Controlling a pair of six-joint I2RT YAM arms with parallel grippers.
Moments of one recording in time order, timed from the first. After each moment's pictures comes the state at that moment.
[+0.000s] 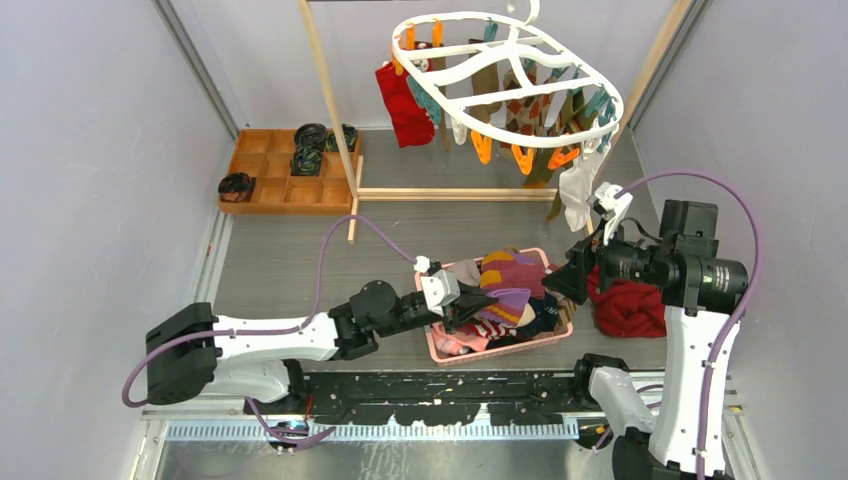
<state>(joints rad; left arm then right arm) -1.24 1.23 0.59 0.82 0.10 0.01 -0.18 0.88 1.31 -1.39 -0.97 -0.58</state>
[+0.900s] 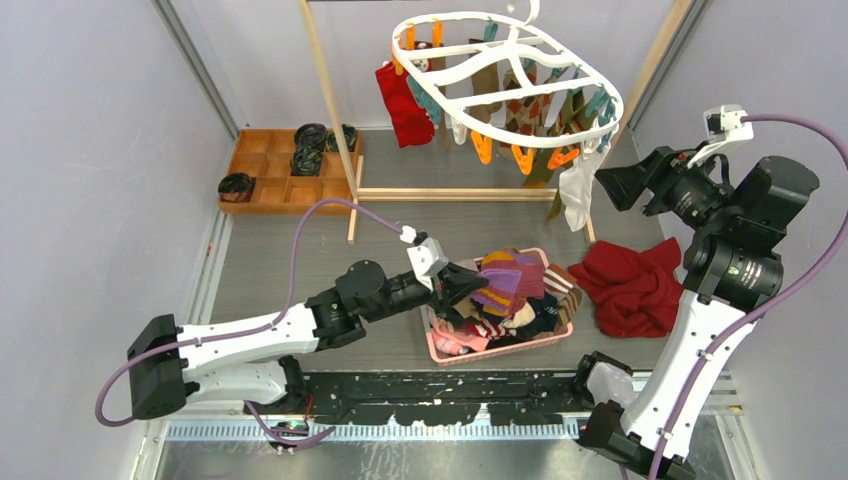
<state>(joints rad) -1.17 1.10 0.72 0.50 0.10 -0.13 -0.51 0.94 1.53 -0.80 -0.94 0.11</state>
